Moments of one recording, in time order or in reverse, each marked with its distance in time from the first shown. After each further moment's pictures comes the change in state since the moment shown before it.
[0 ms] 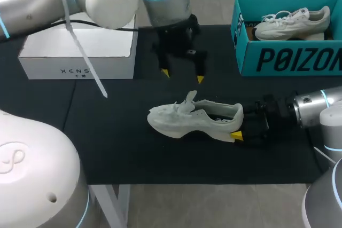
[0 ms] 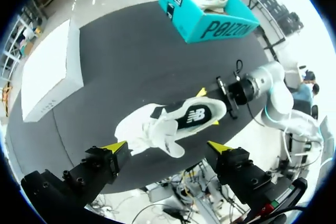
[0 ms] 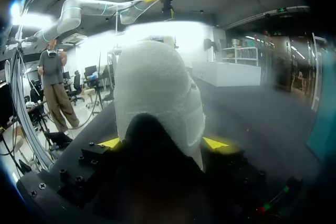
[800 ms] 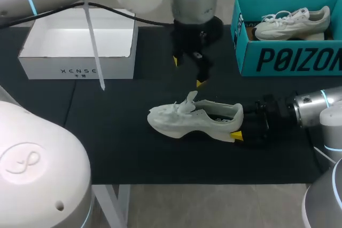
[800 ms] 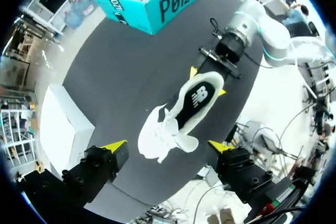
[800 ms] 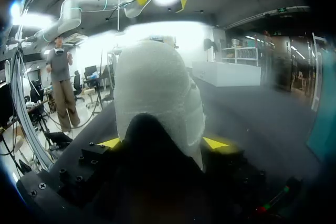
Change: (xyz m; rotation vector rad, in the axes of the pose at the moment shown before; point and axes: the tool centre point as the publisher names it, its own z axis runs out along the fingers) left arm 0.002 -0.011 -0.002 -0.095 -0.167 0.546; right arm 0.000 0.000 0.000 0.000 0.000 0.000
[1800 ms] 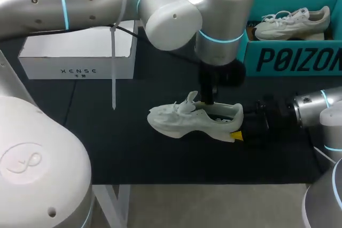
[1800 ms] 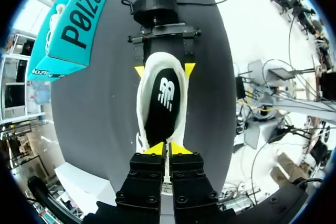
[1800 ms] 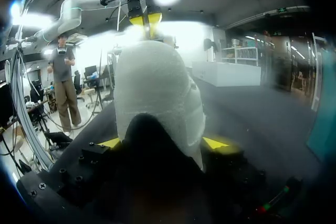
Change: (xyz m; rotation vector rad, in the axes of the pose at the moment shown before) left arm 0.045 -0.018 0.079 -0.044 -0.036 0.645; right arm 0.000 0.000 0.000 0.000 0.000 0.000
